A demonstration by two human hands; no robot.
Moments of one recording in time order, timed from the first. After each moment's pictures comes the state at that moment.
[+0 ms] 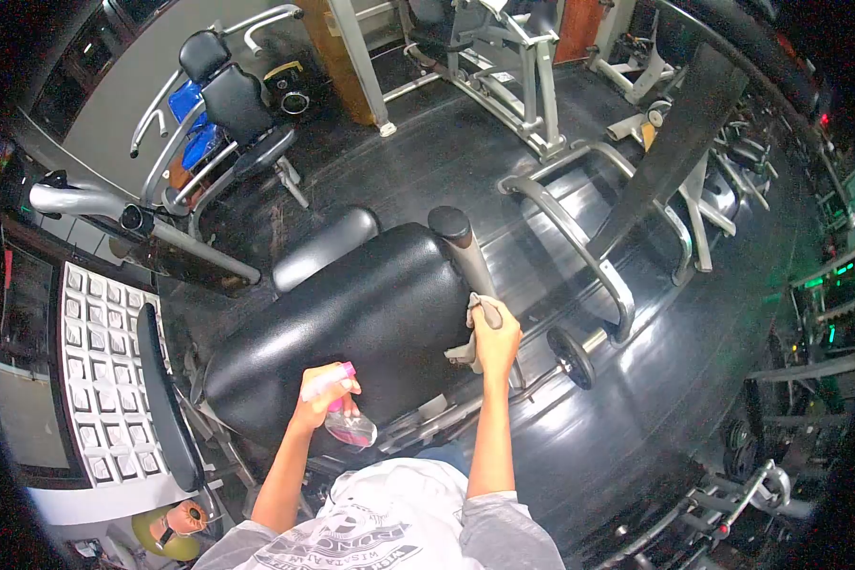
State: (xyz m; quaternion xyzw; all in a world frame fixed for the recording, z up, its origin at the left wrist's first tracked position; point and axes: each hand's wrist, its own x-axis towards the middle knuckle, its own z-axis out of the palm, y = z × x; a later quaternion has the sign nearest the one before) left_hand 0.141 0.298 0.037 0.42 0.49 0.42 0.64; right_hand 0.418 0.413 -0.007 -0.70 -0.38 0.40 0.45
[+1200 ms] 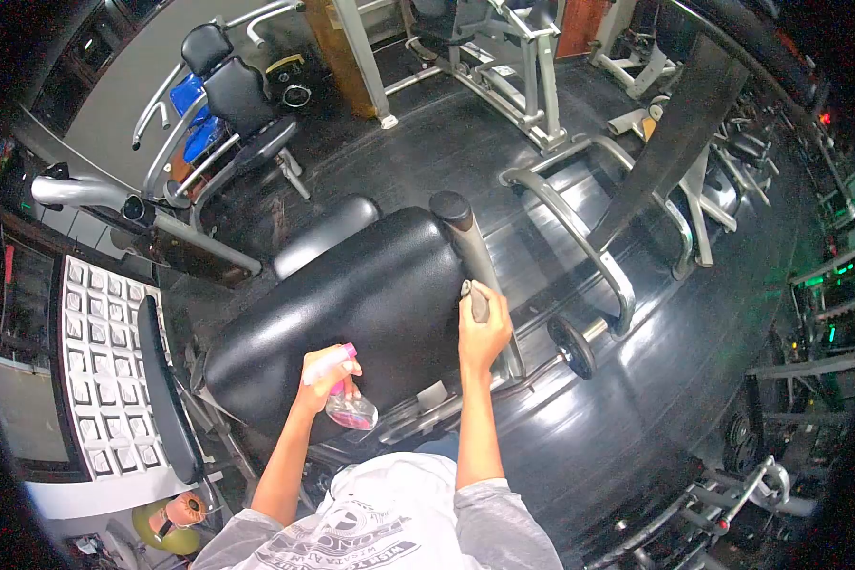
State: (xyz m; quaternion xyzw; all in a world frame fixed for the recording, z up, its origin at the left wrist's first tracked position) left_hand 0.145 0.297 0.030 0.42 0.48 0.45 0.62; right_hand 0.389 0.396 -0.021 -0.65 -0.49 0.15 0.56
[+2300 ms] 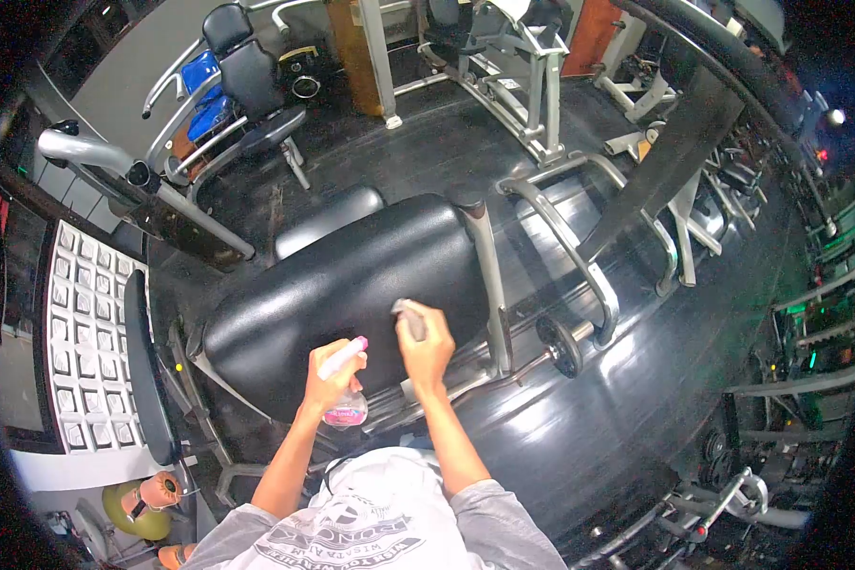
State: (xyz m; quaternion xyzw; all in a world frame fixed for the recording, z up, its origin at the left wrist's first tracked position) left_hand 0.166 0.260 0.037 0.44 0.62 0.42 0.49; right_hand 0.322 0.330 -0.014 -0.56 -0.56 0.28 0.54
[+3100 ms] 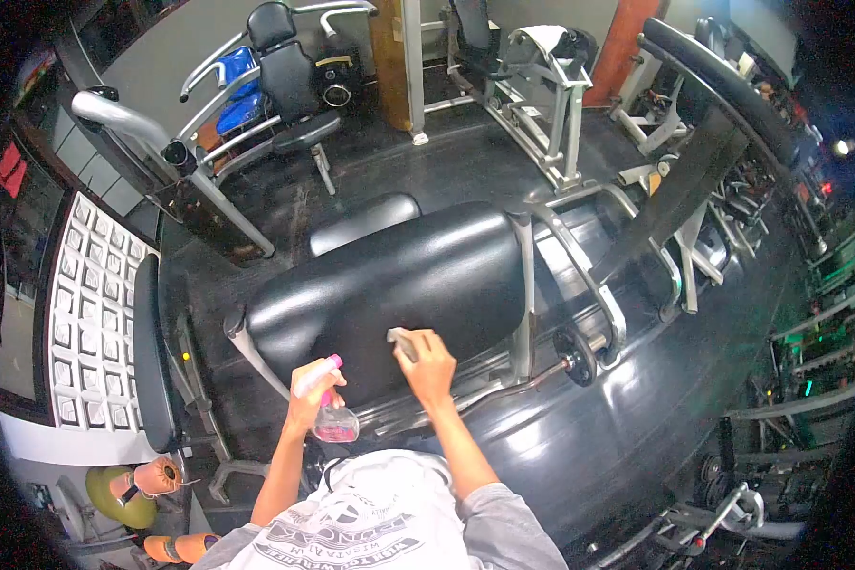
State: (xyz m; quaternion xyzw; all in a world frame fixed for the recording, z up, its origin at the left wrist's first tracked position) left_hand 0.080 0.172 0.050 0.36 0.57 0.53 0.52; right_hand 0.277 0.273 -0.022 -0.50 -0.73 0.20 0.43
